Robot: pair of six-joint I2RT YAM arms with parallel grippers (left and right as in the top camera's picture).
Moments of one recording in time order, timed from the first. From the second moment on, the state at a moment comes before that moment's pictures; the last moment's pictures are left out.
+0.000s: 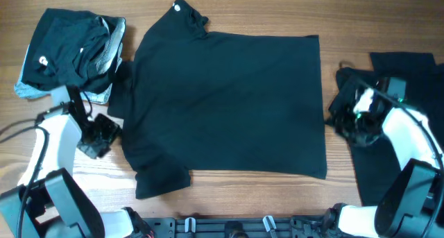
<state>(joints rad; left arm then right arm) 0.39 1.53 0.87 -0.86 0.14 -0.56 -0.33 1.55 0.88 -0.76 -0.38 0.28</state>
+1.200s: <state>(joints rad) -0.06 1.51 1.09 -0.62 0.20 -0.24 -0.18 2.29 1.53 -0.09 -0.25 0.66</state>
